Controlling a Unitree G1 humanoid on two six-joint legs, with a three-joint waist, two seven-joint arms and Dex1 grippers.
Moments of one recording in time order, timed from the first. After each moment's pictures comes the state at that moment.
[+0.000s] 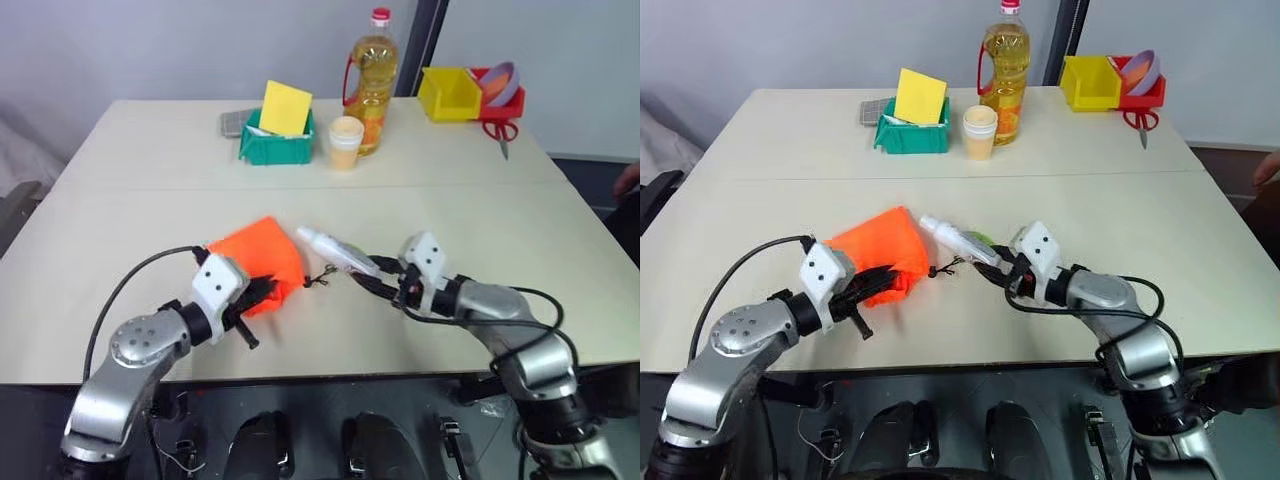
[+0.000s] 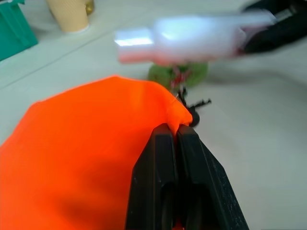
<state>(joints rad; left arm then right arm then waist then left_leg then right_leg) -0.06 0.51 0.08 -0.60 -0.37 0.66 -0.68 -0.18 -0.54 0.05 -0.42 0.35 0.56 0.80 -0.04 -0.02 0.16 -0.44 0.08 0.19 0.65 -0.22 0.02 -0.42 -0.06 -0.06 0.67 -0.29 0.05</state>
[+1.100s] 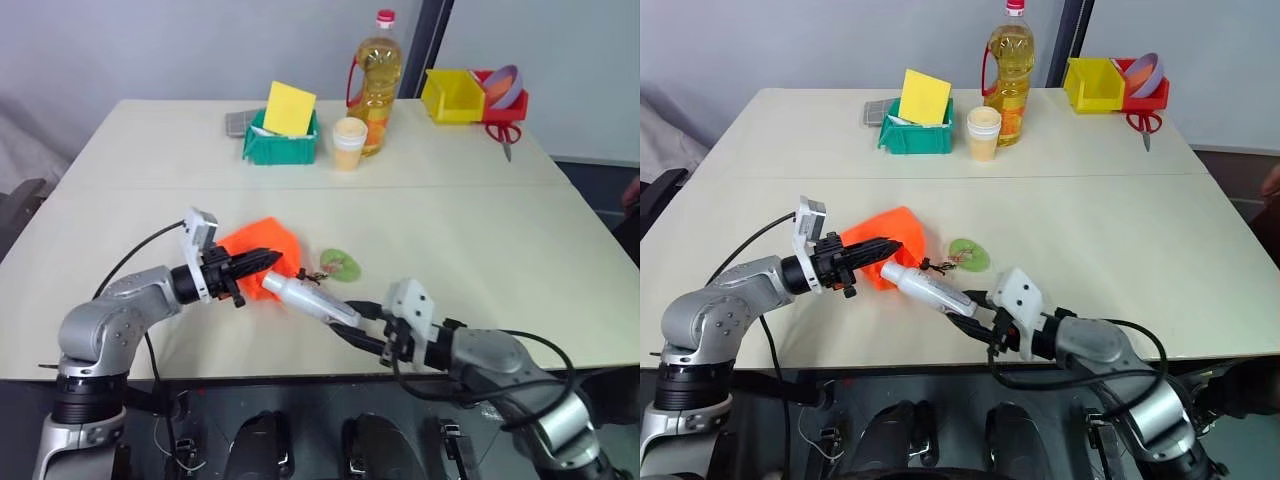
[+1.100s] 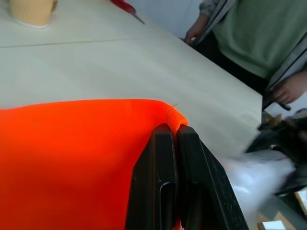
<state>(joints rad) -0.31 0.54 0.17 -0.26 -0.78 0.85 -0.82 -0.08 -0.51 0.22 -0.62 0.36 0.65 0.62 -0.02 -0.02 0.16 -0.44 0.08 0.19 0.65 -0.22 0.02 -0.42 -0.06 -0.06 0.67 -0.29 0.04</state>
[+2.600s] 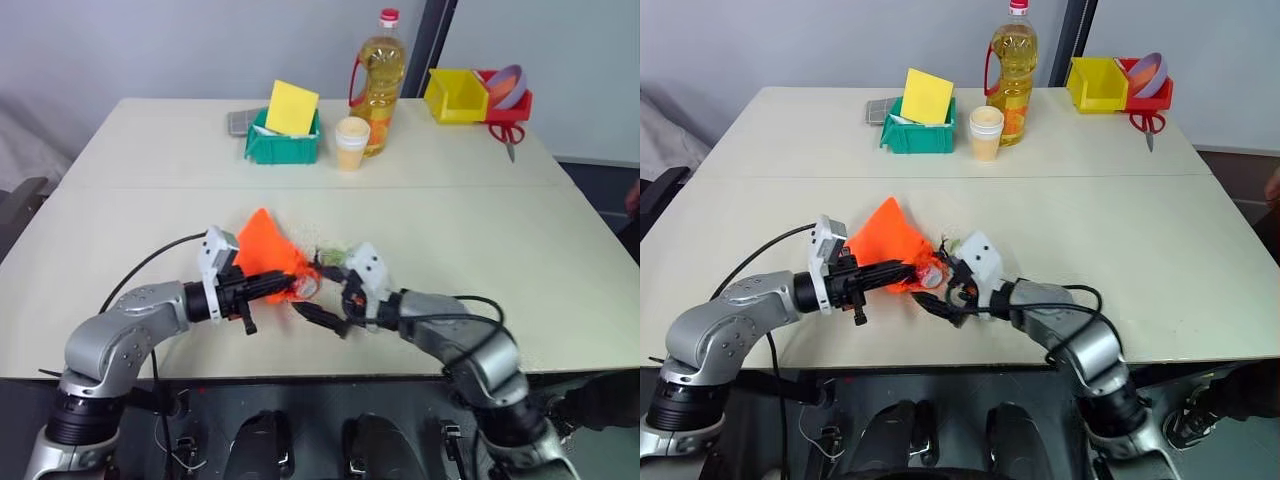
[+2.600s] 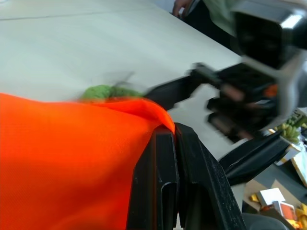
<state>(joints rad) -0.24 0.60 0.06 -0.36 -0.76 0.80 -0.80 -0.26 -0.38 0.23 -0.51 0.41 0.85 0.60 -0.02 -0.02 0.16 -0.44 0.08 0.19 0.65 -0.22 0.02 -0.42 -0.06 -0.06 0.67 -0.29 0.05</state>
